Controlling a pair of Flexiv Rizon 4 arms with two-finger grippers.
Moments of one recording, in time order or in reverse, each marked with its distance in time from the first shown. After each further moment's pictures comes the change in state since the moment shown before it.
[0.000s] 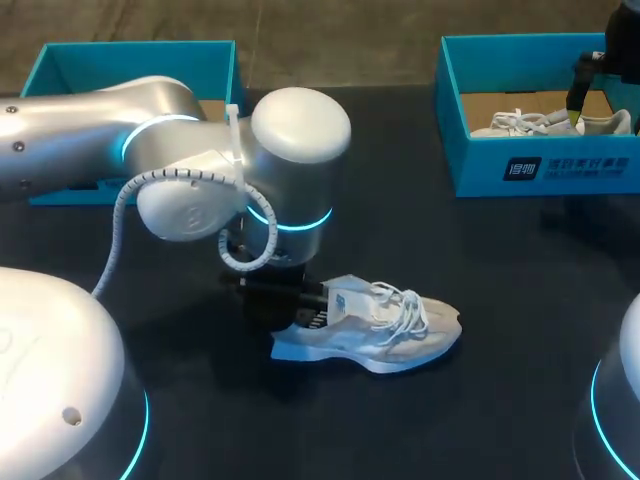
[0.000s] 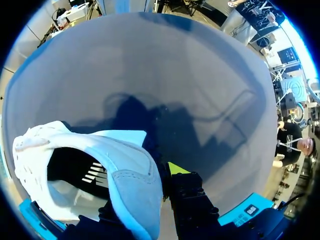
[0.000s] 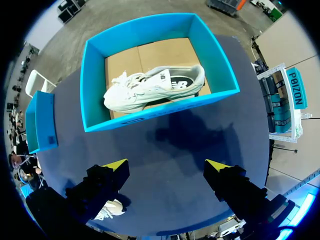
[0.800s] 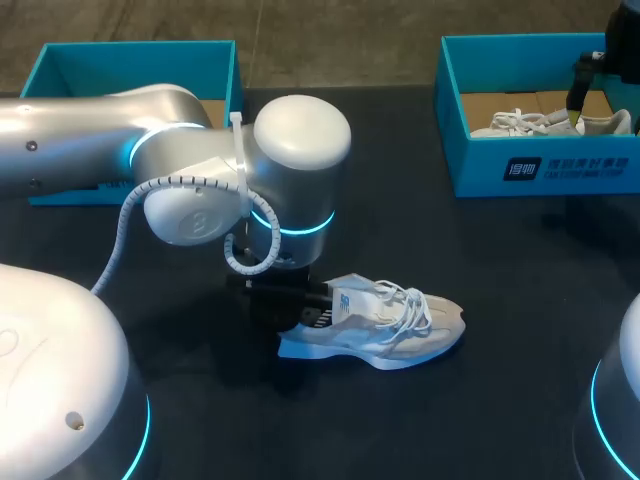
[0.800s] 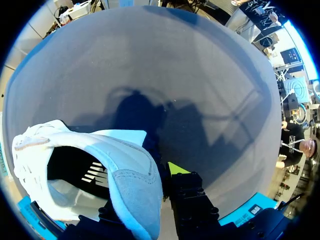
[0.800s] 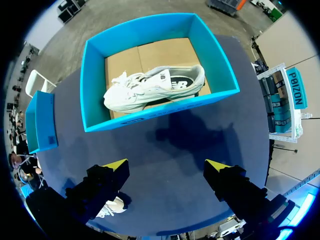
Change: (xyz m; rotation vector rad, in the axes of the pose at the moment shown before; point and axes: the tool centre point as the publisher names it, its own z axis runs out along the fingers) left arm -0.010 0.010 0.013 -0.020 -0.019 -0.008; right arm 0.000 0.000 0.000 0.000 0.000 0.000
